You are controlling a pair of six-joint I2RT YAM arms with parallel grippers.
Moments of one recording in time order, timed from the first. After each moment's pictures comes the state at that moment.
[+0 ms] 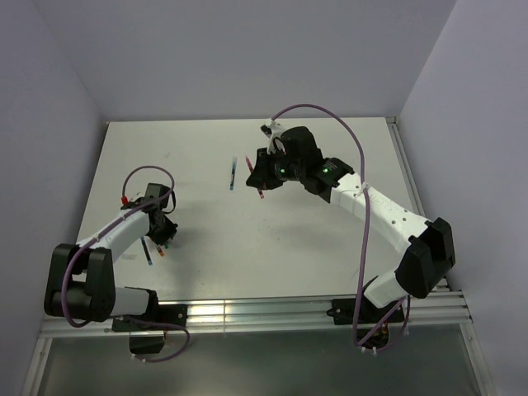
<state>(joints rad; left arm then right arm) -0.15 1.34 0.67 -0.60 -0.26 -0.96 0.66 1.48 1.32 -0.38 -0.32 0.40</state>
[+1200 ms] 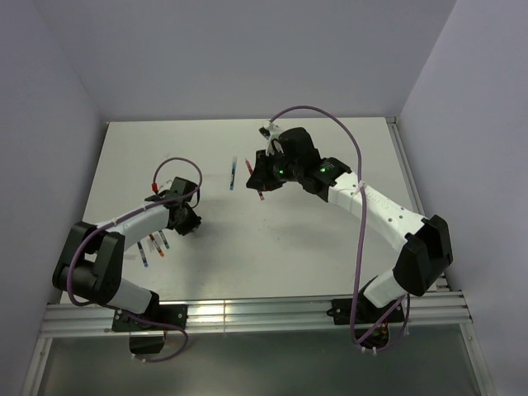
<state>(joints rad) -0.36 1.47 0.75 -0.43 -0.20 -0.96 0.66 1.50 1.32 -0.39 -0.32 0.40</state>
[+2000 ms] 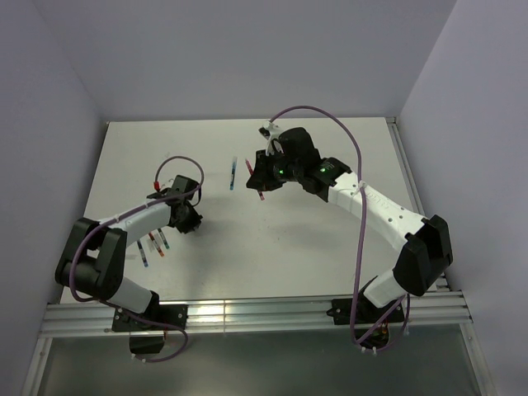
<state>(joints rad) -0.36 1.50 0.78 -0.44 -0.19 -0.96 0.66 1.50 1.32 -0.39 -0.32 0.39</state>
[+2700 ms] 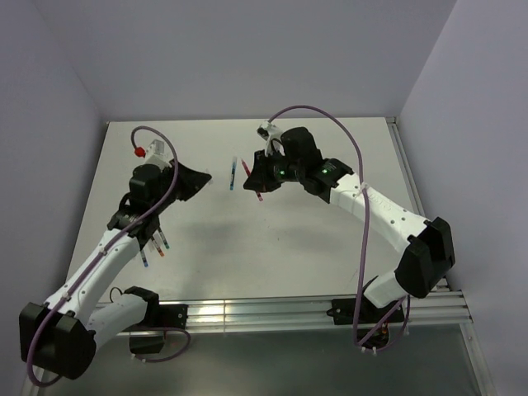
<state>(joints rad) -0.34 1.03 0.75 -0.08 0.13 -0.88 0.66 1.48 1.31 -0.36 -0.40 0.37</state>
